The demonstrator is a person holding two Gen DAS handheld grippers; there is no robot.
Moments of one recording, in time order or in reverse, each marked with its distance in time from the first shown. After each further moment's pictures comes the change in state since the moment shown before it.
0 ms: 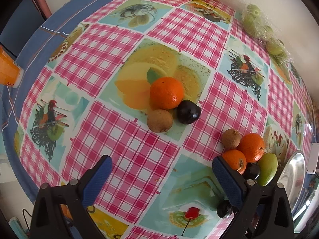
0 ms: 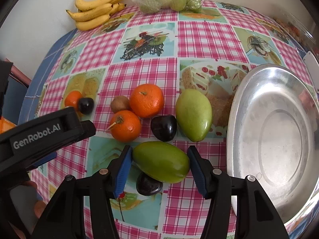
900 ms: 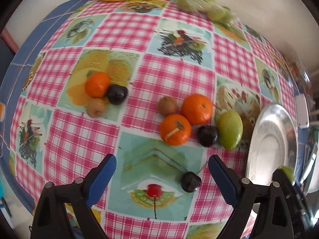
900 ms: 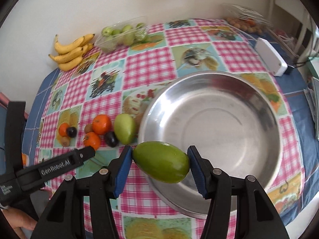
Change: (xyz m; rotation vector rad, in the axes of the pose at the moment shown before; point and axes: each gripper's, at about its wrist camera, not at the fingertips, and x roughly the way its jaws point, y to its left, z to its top) left arm -0.031 -0.060 -0.046 0.302 0.005 -0.081; right arm -0.087 -0.092 -0.018 0.185 -0.143 -0.052
